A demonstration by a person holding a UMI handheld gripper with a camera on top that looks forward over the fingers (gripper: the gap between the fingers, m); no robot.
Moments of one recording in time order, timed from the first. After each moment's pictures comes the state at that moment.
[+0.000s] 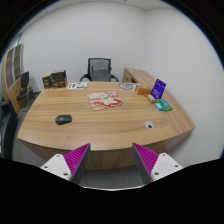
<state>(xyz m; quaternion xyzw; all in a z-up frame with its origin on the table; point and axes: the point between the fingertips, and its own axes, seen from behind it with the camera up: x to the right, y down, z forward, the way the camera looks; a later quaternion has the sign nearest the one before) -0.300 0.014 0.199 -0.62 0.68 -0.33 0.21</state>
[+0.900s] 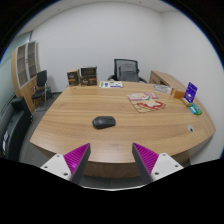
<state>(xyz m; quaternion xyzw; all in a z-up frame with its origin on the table) -0.218 0.214 0.114 -0.65 0.64 -0.29 0.28</state>
